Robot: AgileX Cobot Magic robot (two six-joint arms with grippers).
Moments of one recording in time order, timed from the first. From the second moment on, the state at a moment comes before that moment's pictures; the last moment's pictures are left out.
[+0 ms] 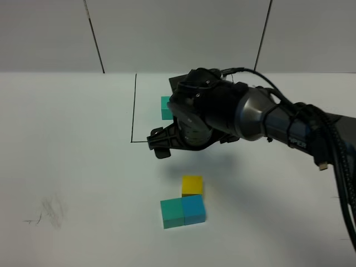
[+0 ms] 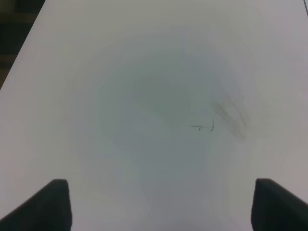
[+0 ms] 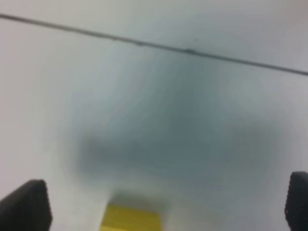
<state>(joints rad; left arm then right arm) 0.06 0.05 -0.51 0.11 1.07 -0.06 0.75 2.07 -1.64 -0.38 0.91 0.74</state>
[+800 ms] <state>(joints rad) 0.06 0.05 -0.51 0.11 1.07 -0.06 0.22 1.73 -1.63 -0.38 1.20 -0.09</state>
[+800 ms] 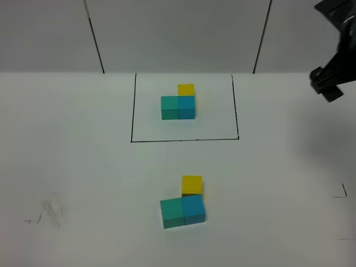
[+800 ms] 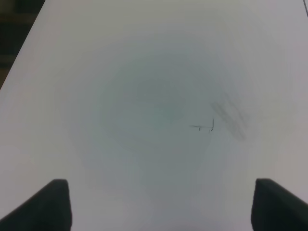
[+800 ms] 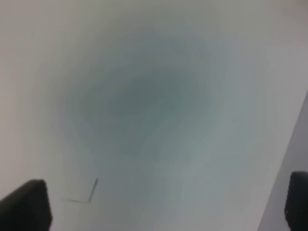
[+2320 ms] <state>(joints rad) 0.06 0.05 -0.51 0.11 1.07 -0.06 0.08 0.15 -0.78 -0.06 1.22 -0.04</state>
